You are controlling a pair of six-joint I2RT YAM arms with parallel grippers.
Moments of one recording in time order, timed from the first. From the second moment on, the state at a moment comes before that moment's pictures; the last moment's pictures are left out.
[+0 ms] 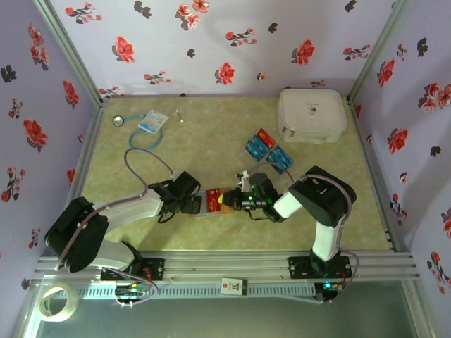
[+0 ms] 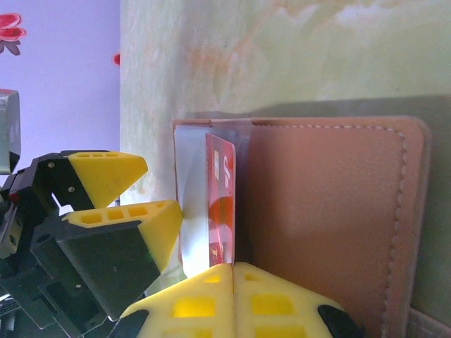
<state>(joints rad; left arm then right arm) -0.77 1.39 0.65 -0.50 -0.28 -0.60 0.74 1.85 0.48 0.86 -0.58 1.05</state>
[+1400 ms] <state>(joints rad) -0.70 1.26 0.64 -0.53 -0.28 -0.61 0.79 1.76 0.64 0.49 -0.57 0.94</state>
